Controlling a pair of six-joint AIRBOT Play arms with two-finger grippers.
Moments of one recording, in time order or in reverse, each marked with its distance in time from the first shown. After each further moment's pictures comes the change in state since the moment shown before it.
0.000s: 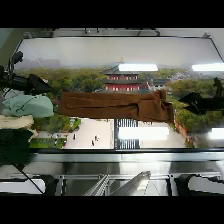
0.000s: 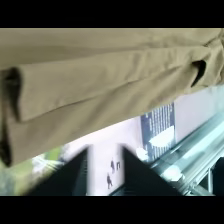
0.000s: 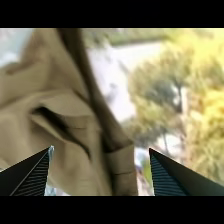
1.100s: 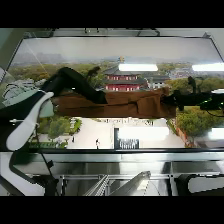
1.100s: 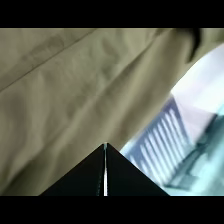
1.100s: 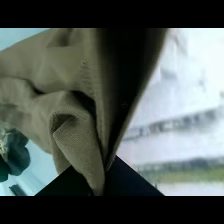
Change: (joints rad) left arm -0.654 -0.271 0.036 0.050 -0.362 -0.019; right arm 0.154 -0.162 0.080 0.210 0.101 -0.044
